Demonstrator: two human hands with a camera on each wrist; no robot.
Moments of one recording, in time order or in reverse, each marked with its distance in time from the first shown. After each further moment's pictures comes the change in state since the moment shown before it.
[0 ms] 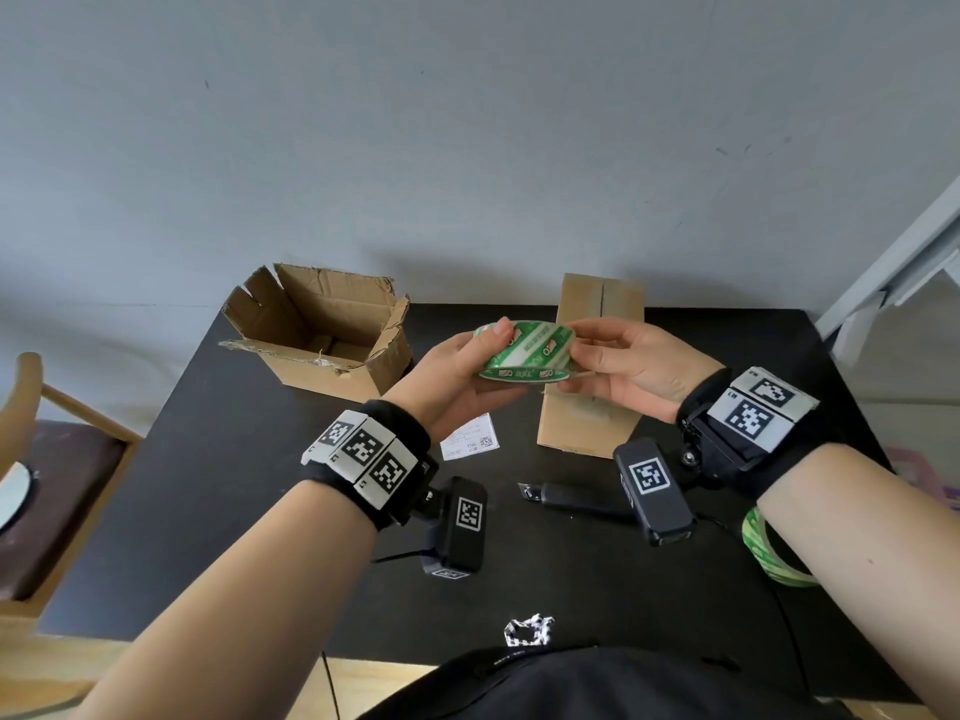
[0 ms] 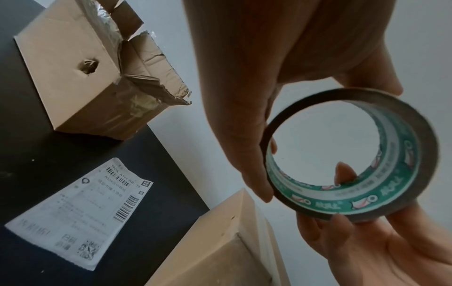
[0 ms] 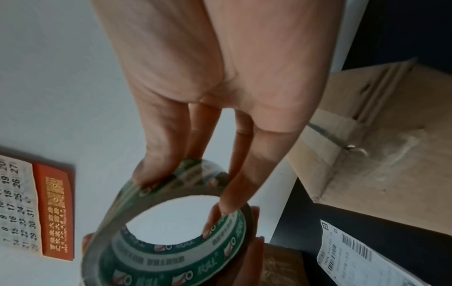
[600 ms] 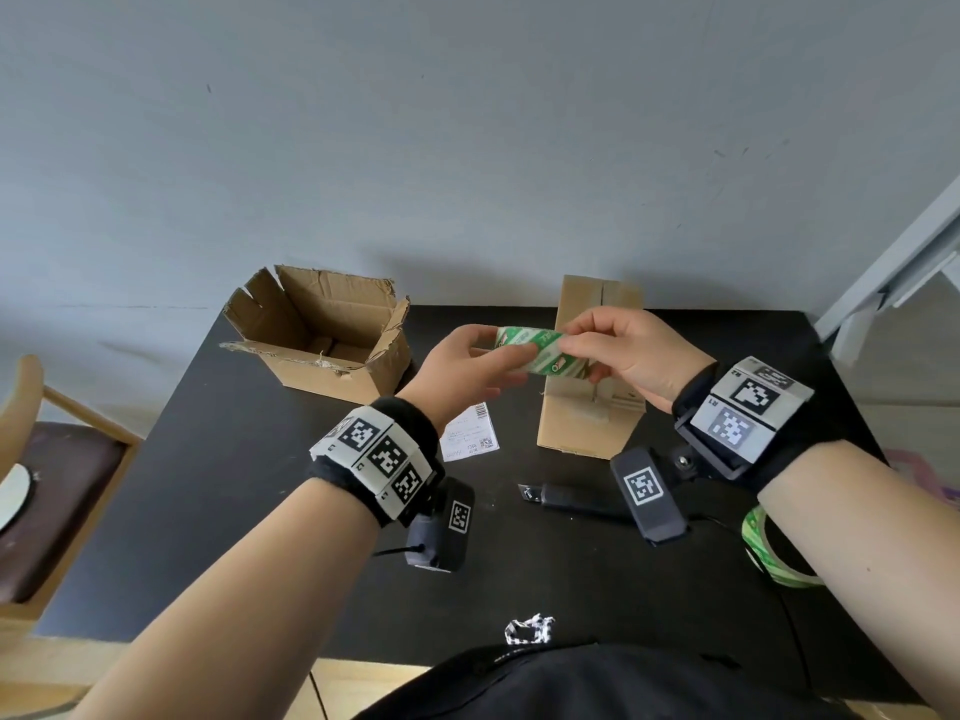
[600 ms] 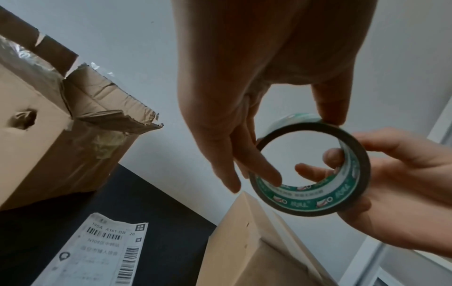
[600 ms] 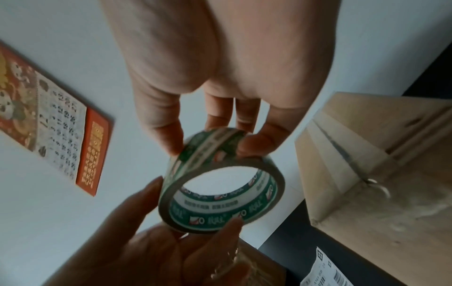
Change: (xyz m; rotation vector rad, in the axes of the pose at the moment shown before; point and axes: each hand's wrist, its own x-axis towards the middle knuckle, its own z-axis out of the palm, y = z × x) left_hand 0.001 0.005 0.012 0.470 0.212 0.065; right_hand -0.001 -0.010 0.014 -0.631 0.216 -0.061
